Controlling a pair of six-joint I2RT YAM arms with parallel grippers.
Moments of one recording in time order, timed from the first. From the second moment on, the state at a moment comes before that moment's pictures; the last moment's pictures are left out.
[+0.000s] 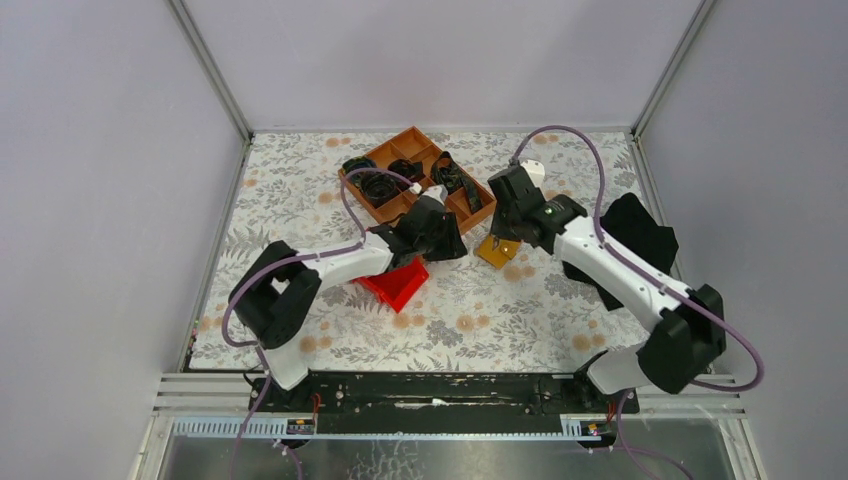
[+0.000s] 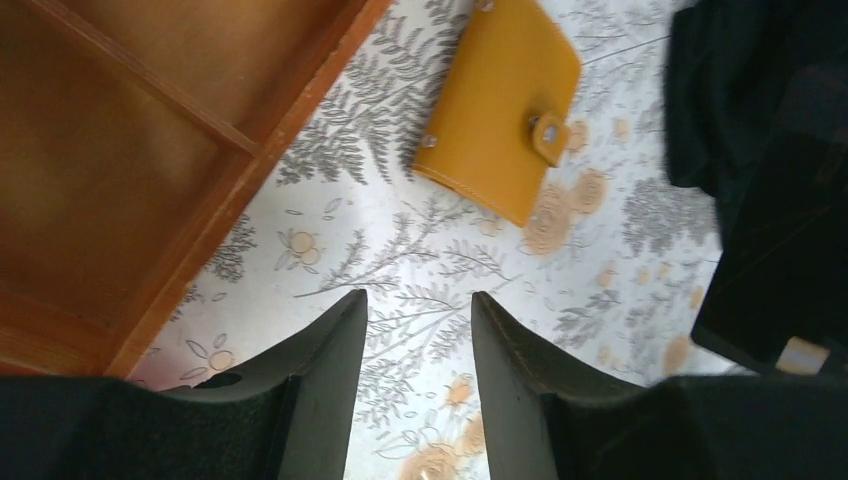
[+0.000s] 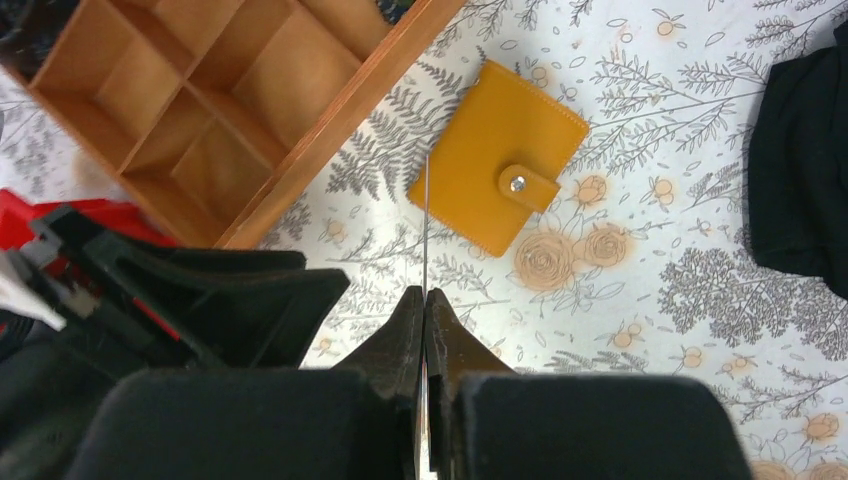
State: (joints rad) left arm -0.73 1.74 1.07 -0.03 0.06 -0.76; right arm 0.63 1.39 1.22 -0.72 0.34 0.68
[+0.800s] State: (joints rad) left arm -0.75 1.97 1.23 -0.12 -0.07 -0.69; right arm 0.52 1.79 1.38 -0.75 0.29 0.59
